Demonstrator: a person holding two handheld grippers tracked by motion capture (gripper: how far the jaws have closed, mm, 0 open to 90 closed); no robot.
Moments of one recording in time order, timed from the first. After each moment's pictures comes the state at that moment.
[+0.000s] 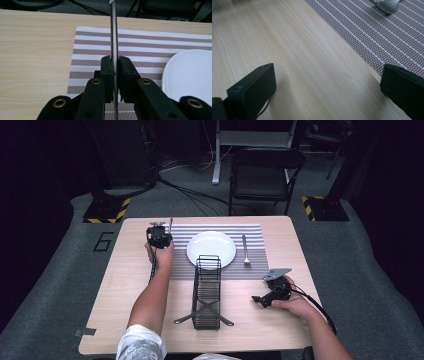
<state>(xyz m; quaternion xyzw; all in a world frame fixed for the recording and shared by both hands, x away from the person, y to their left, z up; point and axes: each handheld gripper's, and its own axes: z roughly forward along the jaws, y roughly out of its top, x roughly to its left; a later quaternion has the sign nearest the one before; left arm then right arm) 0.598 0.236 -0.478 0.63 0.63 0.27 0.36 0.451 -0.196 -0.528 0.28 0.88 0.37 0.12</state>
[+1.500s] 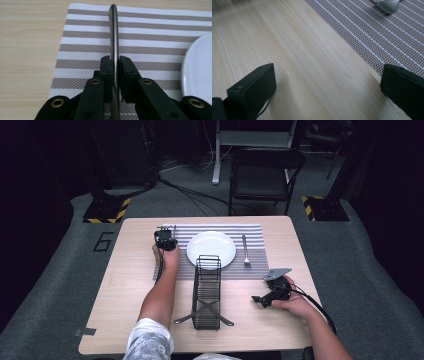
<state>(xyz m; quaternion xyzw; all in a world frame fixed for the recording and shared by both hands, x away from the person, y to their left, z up) 0.614 0.221 -0.510 0.64 0.65 0.26 0.32 0.451 -0.196 -0.528 0.28 0.88 0.37 0.12</state>
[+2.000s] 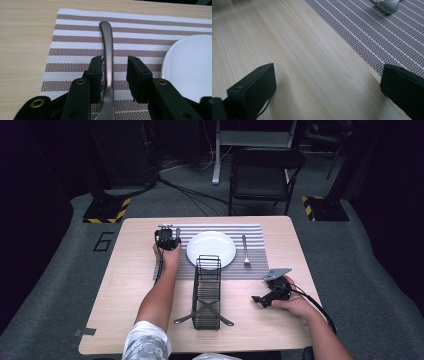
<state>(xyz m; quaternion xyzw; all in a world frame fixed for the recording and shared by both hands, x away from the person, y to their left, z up) 0.610 0.222 -0.501 0.64 0.64 0.24 0.35 0.451 -0.196 -0.528 0.28 0.88 0.37 0.12</state>
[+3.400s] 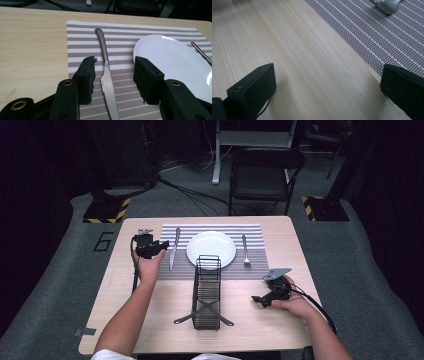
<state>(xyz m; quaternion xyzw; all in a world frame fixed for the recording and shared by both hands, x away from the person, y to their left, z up) 0.527 0.273 -0.450 0.65 0.59 0.22 0.42 0.452 -0.196 -0.528 0.28 0.88 0.37 0.12</state>
